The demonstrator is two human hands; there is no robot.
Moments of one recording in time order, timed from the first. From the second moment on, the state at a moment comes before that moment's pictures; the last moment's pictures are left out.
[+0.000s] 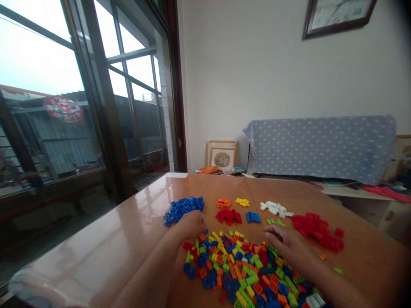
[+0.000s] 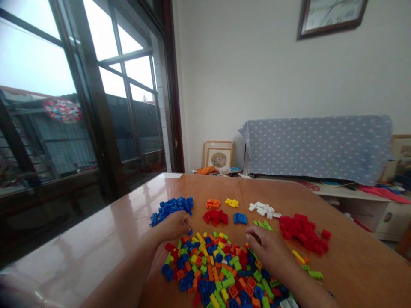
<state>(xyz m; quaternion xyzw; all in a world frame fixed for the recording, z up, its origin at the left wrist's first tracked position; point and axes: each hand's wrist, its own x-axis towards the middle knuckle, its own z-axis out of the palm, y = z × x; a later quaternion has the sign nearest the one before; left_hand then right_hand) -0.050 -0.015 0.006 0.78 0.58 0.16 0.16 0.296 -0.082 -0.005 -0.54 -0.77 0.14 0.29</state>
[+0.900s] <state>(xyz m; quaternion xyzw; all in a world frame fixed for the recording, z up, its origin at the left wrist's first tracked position) -0.067 -0.007 0.005 0.74 0.55 0.28 0.26 0.295 -0.078 -0.016 -0.56 -0.76 0.15 0.29</state>
